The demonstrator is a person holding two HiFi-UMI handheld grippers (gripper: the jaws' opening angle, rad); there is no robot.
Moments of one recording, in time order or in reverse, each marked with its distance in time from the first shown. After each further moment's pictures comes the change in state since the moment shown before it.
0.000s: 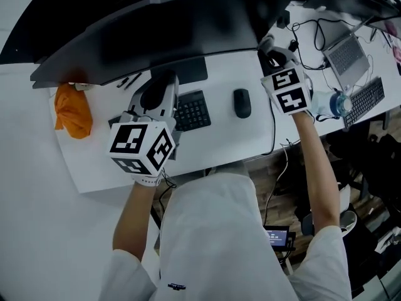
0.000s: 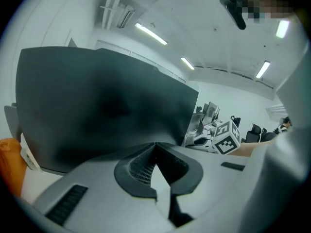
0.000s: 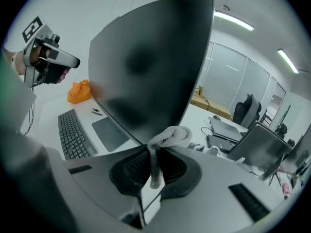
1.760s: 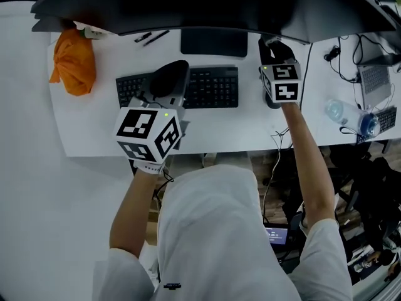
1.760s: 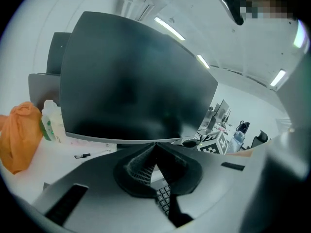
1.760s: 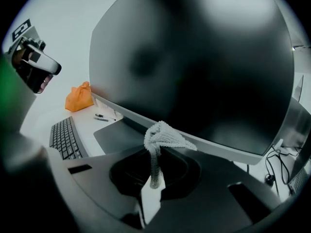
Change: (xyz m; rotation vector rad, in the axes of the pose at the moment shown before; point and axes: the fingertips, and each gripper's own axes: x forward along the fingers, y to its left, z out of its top) left arm -0.044 0.087 -0.092 -0.148 0.062 0.096; right arm 0.119 0.113 -0.009 0.105 -0.114 0.072
